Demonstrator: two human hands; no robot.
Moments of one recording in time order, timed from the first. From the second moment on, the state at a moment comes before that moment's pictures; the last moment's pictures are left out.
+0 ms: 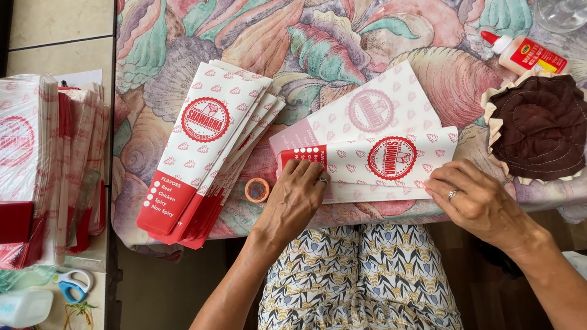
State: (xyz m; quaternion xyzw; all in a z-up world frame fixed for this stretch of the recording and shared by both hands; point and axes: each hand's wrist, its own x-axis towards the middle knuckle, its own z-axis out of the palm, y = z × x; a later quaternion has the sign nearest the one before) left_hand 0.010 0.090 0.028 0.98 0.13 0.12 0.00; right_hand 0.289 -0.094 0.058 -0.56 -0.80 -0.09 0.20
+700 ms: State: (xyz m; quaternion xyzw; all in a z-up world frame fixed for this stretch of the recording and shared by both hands) left_hand 0.035 0.022 0.023 0.96 0.25 0.03 -0.12; right_hand 0.271 -0.108 0.038 -0.61 -0.76 -0.12 0.20
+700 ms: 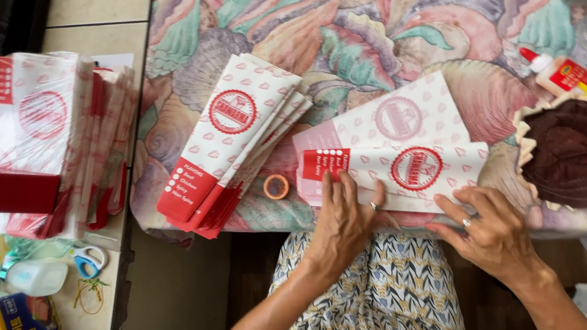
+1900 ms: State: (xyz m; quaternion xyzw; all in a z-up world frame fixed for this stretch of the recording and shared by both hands) left_hand 0.036 0.015 -0.010 0.95 0.29 0.02 -0.08; right_hand 0.223 0.046 0.066 -0.53 -0.80 0.11 0.26
